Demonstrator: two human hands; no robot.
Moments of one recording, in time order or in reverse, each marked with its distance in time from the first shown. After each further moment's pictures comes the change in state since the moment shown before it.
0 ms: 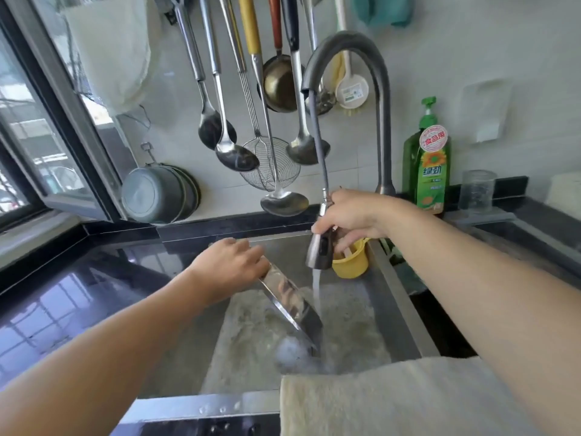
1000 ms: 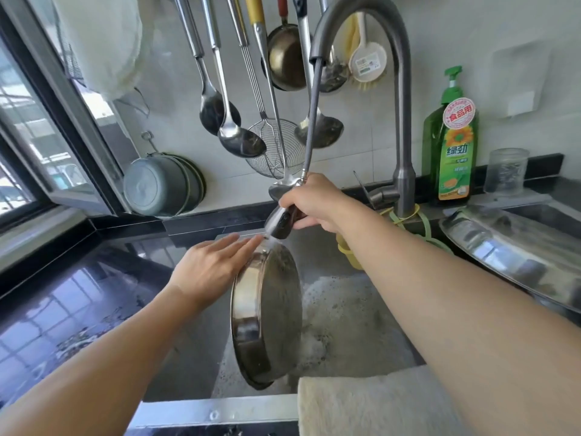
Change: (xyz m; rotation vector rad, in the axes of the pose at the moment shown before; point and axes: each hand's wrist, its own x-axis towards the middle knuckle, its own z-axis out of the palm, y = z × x) left_hand -0.048 -0.003 0.029 -0.040 0.053 -0.285; right_hand 0.072 -0.015 0.066 0.383 0.199 -0.112
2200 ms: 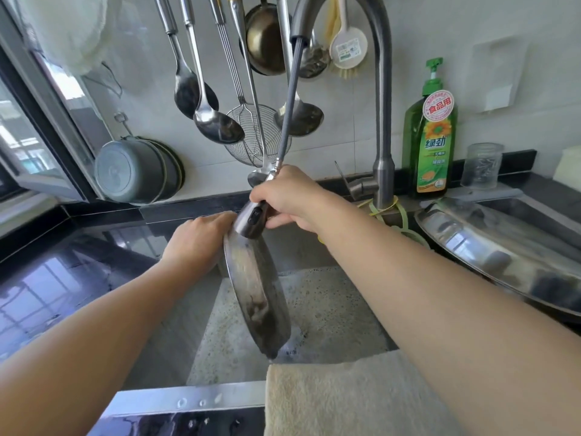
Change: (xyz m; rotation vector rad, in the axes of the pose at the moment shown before) left_hand 0.047 0.020 -0.011 -0.223 -0.358 -0.526; right_hand -0.026 -0.003 0.003 -0.037 -0.033 -0.030
